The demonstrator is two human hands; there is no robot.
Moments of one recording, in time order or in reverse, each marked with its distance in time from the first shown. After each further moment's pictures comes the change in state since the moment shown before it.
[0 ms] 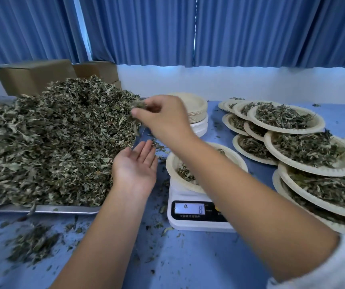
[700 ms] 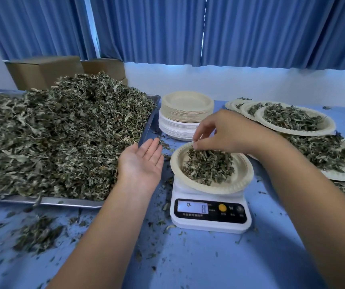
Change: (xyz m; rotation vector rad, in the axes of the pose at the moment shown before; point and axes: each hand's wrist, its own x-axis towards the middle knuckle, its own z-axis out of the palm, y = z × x) left_hand 0.000 0.001 -0.002 0.028 0.005 -0.013; right_hand -0.016 0.018 -0.103 -0.693 -0.451 0.066
